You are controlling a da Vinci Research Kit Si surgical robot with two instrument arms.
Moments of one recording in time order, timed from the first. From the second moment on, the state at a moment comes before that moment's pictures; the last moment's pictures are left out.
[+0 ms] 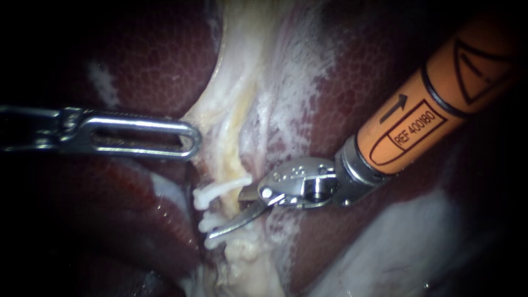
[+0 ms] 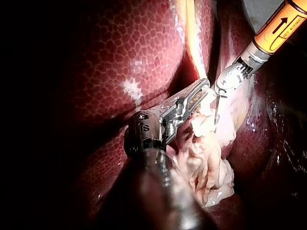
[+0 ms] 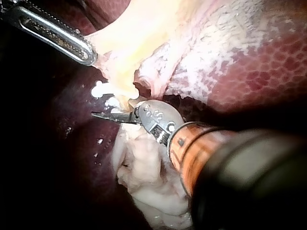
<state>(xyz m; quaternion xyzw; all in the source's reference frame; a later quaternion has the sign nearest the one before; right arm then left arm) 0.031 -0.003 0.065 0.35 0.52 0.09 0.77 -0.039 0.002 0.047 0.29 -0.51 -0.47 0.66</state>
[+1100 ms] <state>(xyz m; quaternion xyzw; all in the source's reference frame) 0.031 -0.003 0.065 0.36 0.52 0.09 0.77 -0.039 0.002 0.047 0.29 -0.51 -0.47 0.66</state>
